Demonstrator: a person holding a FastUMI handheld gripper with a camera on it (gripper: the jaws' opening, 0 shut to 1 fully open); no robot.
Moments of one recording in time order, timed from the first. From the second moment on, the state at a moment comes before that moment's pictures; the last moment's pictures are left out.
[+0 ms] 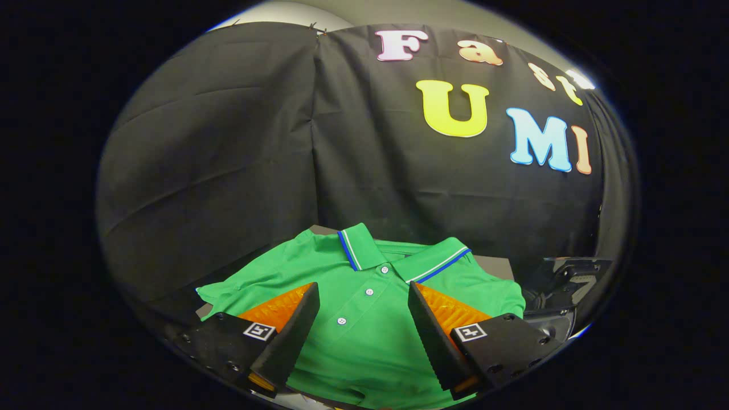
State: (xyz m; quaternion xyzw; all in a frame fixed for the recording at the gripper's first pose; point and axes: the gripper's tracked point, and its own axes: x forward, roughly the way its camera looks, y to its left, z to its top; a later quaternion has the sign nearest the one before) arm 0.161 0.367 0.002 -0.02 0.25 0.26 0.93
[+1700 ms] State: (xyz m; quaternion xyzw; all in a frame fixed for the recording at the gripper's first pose) arm 0.173 0.383 -0.020 0.02 0.31 0.28 0.91
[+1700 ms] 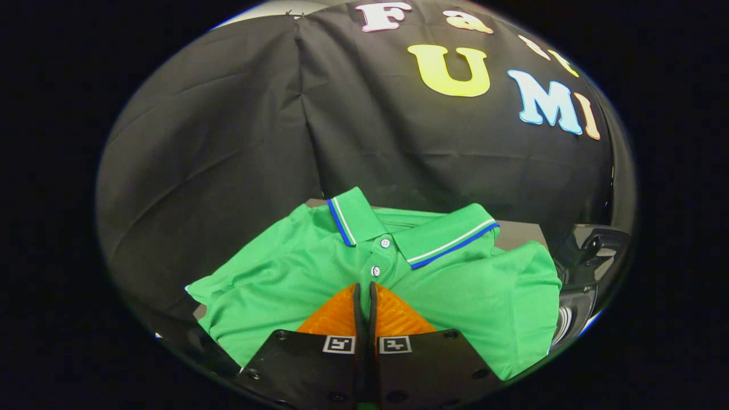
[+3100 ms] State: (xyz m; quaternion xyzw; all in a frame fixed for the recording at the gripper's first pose) arm 0.198 0.219 0.114 0.08 0.17 0.21 0.96
